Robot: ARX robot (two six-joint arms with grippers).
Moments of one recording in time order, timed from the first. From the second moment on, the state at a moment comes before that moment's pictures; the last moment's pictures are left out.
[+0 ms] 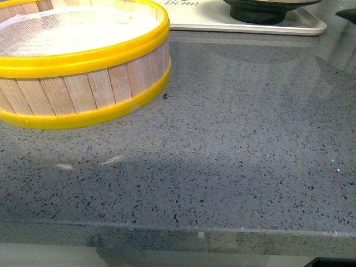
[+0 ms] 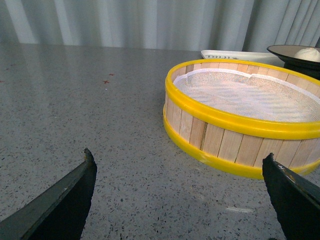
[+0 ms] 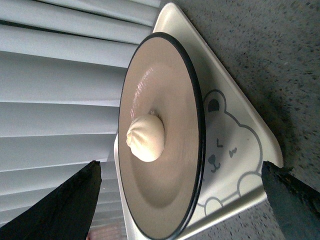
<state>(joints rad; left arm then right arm) 0.00 0.00 0.03 0.00 0.00 0.00 -0.10 1.97 1.43 0.17 -0.39 1.17</state>
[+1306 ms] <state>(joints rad) 0.00 0.00 0.03 0.00 0.00 0.00 0.00 0.30 0.08 0.22 0.00 0.00</state>
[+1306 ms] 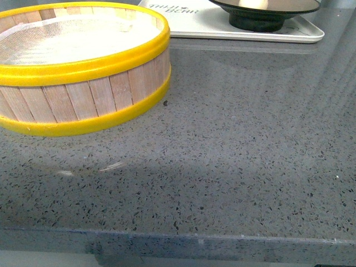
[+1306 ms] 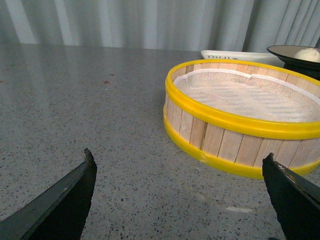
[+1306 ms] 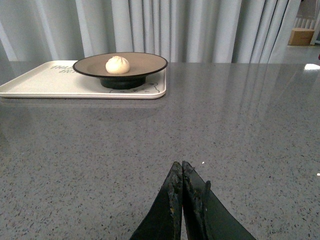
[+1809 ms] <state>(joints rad) 0.00 0.00 0.03 0.00 0.00 0.00 0.00 0.18 0.02 0.17 0.00 0.00</state>
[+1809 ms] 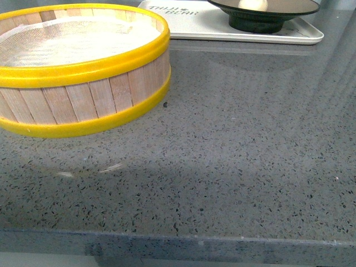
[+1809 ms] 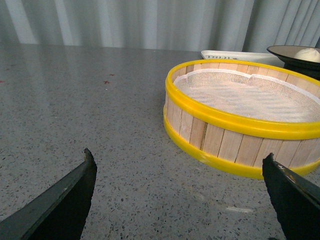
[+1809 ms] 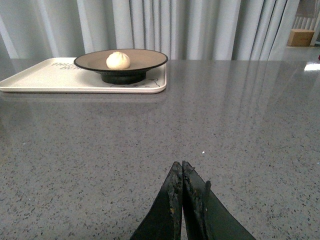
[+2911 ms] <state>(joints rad) 0.00 0.00 0.03 0.00 0.00 0.00 0.00 0.00 0.01 0.00 0.00 0.00</state>
